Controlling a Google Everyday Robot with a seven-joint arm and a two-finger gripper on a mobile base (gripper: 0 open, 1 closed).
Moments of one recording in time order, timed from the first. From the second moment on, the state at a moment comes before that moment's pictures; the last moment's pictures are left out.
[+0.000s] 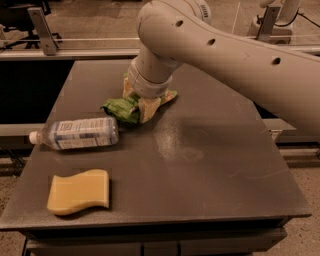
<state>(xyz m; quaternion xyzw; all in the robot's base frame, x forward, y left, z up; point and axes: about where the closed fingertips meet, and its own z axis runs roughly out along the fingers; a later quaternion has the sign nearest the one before) 0.597 0.058 0.859 -0.89 0.39 -0.08 0.24</state>
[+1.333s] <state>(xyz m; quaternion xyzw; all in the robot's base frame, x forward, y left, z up) 0.586 0.003 0.936 -0.88 0.42 -0.10 0.22</state>
